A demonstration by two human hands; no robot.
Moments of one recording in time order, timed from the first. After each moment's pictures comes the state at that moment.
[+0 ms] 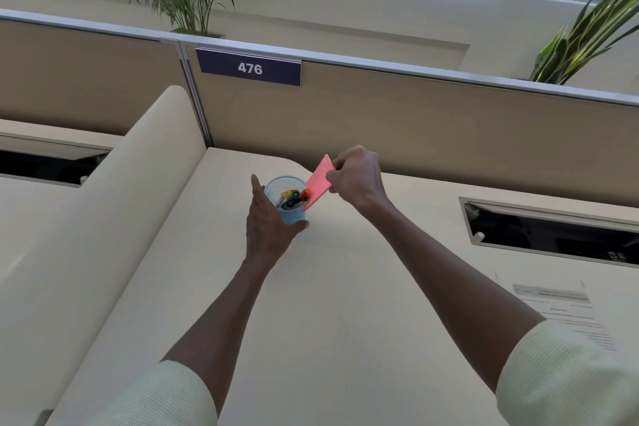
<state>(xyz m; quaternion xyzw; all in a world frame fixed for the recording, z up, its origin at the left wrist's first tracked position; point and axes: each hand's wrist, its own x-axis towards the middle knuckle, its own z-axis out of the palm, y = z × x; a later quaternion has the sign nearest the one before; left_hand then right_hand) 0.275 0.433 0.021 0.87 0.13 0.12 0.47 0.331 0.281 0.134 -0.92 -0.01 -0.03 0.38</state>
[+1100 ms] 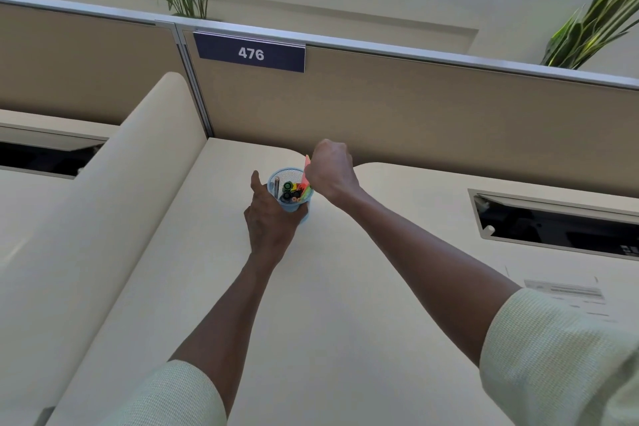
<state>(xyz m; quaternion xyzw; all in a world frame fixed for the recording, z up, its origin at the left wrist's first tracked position) 0.284 0.428 0.019 0.86 0.19 0.17 0.44 0.337 0.326 0.128 -0.96 -0.03 -0.01 0.28</state>
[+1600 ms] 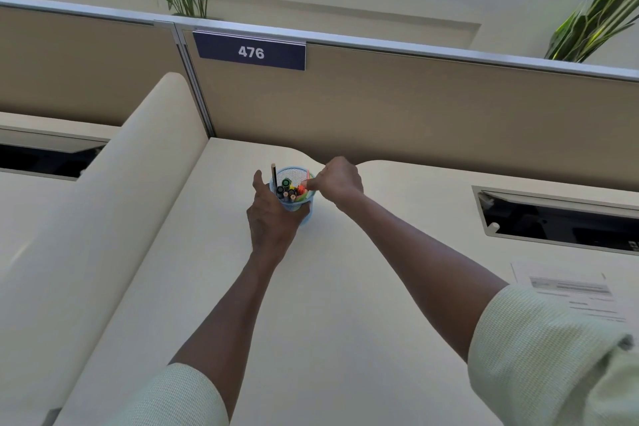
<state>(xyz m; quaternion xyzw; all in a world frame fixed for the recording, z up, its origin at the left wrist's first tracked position) 0.284 0.430 0.021 0.86 0.17 0.17 0.44 0.349 0.316 0.087 -0.91 0.10 0.11 0.39</state>
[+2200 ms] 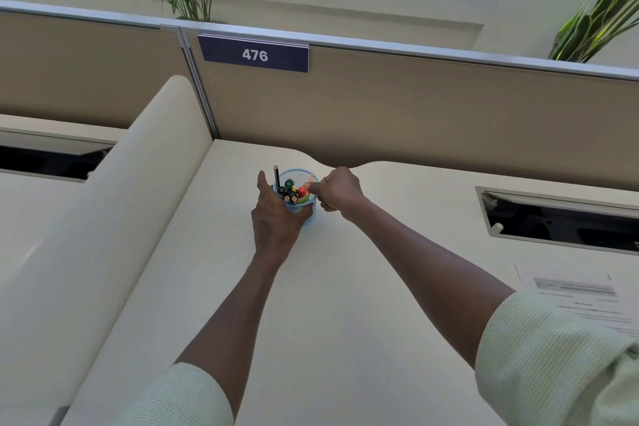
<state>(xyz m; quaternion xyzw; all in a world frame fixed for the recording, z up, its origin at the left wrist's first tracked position) 0.282 0.431 0.022 0.87 0.17 0.16 0.43 0.348 0.312 0.068 -0.87 0.09 0.14 0.46</state>
